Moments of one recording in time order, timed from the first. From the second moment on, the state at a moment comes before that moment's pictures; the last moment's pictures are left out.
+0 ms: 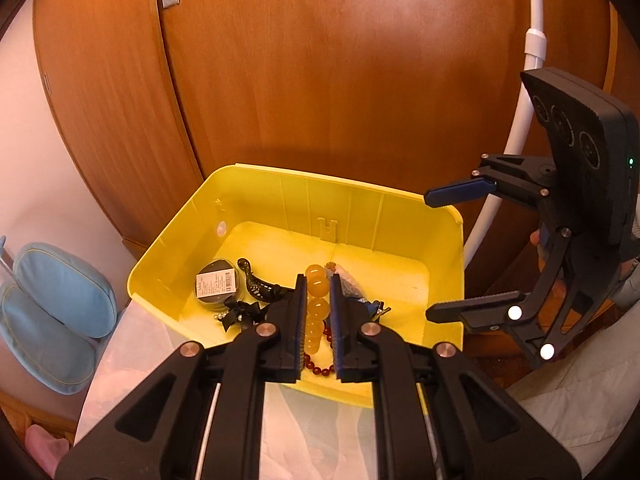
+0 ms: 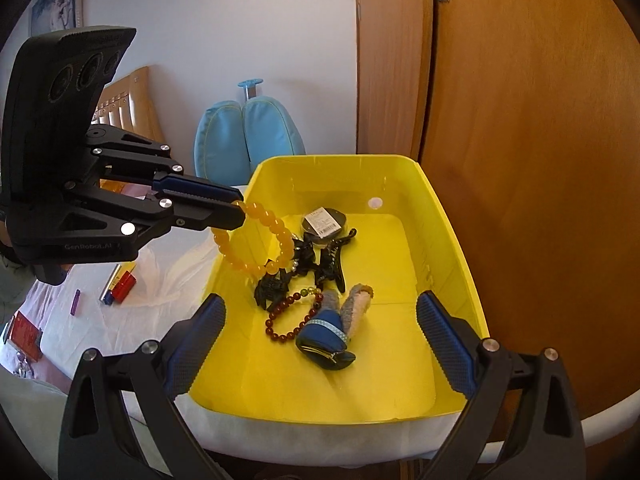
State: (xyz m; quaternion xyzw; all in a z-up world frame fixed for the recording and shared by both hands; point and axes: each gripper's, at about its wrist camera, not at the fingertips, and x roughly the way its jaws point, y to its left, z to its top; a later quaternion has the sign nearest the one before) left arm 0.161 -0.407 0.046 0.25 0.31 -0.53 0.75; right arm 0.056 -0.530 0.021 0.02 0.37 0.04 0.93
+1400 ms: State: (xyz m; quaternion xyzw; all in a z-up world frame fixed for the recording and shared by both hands) left arm 0.131 -0.257 0.008 0.13 0.41 -0.31 0.85; right arm 0.053 -0.465 0.018 0.02 0.36 0.14 0.92
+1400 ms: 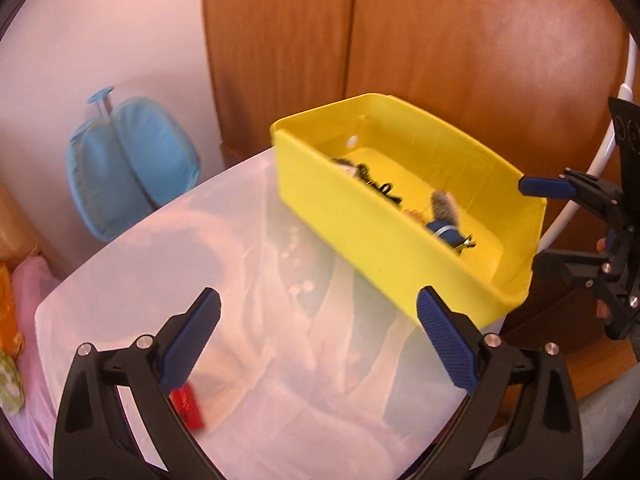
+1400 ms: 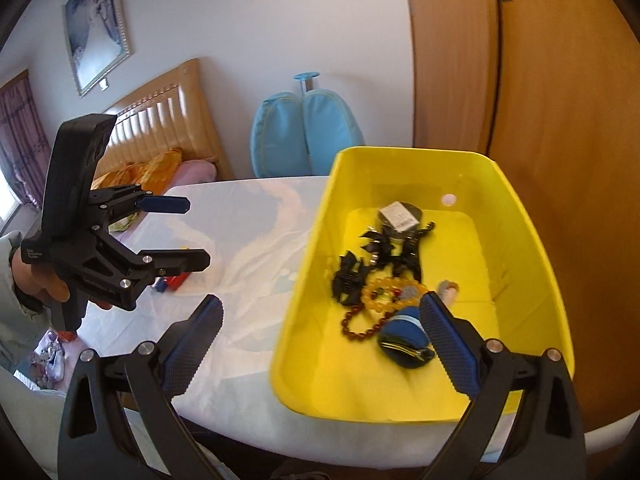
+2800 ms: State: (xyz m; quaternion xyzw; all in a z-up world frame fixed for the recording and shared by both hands) left arm 0.212 -0.042 -0.099 0.14 0.48 -0.34 0.79; right arm 0.189 -0.187 -0.118 -0.09 0.54 0.11 0.83
